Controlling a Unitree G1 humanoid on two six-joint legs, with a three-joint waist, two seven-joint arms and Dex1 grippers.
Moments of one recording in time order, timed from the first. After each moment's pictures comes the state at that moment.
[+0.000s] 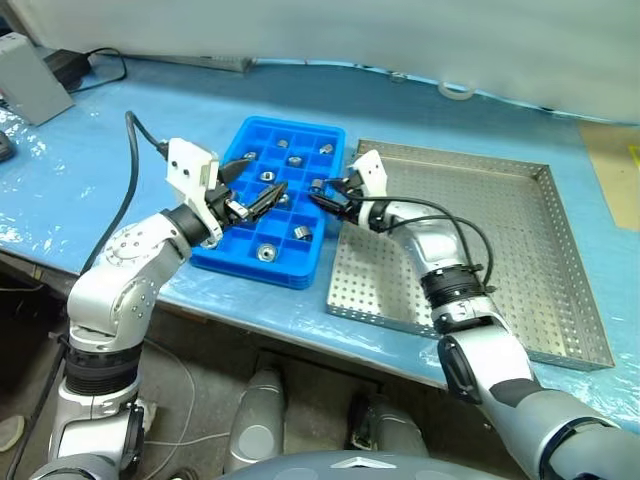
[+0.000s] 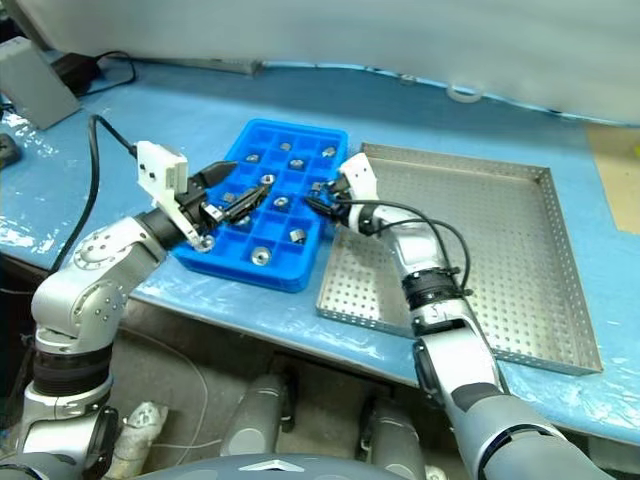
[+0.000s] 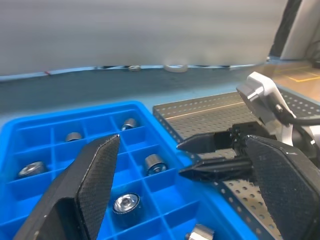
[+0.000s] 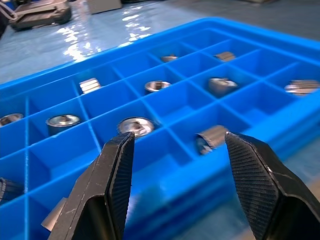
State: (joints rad) left arm -0.43 0.44 0.11 -0.39 -0.57 0.66 -0.48; right arm -0.81 -0.20 0.02 0.52 0.16 0.30 0.69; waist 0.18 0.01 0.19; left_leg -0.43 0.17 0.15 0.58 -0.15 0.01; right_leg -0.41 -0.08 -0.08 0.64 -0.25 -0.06
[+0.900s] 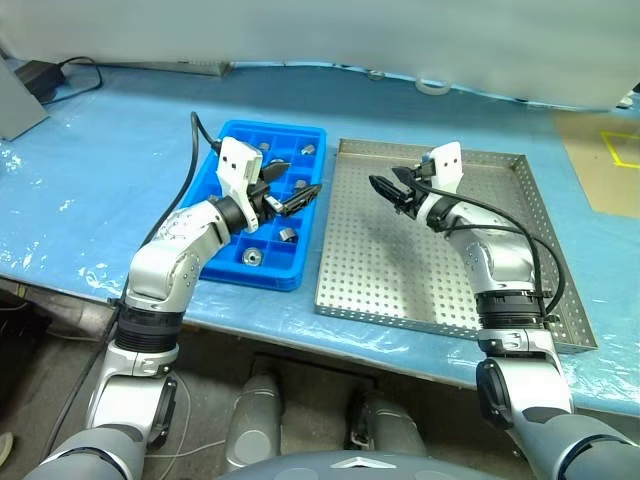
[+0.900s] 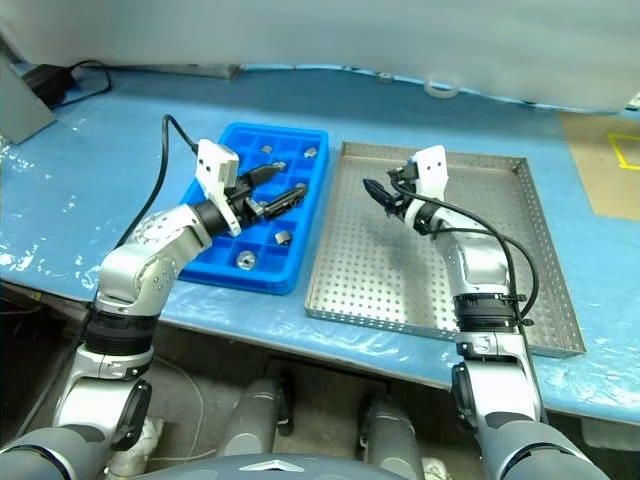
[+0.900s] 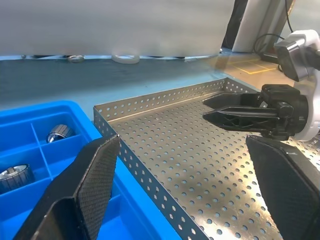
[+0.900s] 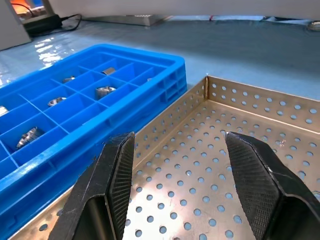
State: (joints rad) left arm -0.57 0.34 -0.01 -0.11 -0.48 0.56 -0.59; right arm -0.64 -0.32 -0.12 0.22 0.25 0.46 0.54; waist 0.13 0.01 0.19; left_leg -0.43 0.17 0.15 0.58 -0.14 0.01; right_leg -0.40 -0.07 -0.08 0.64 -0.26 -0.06
